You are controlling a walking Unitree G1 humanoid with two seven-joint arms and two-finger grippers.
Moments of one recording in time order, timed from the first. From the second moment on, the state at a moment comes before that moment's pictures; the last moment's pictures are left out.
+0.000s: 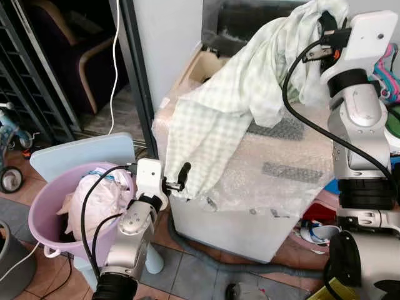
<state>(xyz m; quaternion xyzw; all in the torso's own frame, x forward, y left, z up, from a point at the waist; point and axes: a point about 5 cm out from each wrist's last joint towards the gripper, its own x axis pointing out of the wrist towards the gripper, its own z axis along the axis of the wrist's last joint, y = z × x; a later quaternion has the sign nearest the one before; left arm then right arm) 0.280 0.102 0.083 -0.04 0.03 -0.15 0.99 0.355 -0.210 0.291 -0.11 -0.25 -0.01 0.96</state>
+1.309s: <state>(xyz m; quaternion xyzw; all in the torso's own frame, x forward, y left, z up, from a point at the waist) 0.276 0.106 0.078 -0.03 0.04 -0.14 0.99 0.387 -0.160 0.324 -0.13 -0.29 0.07 0.95</state>
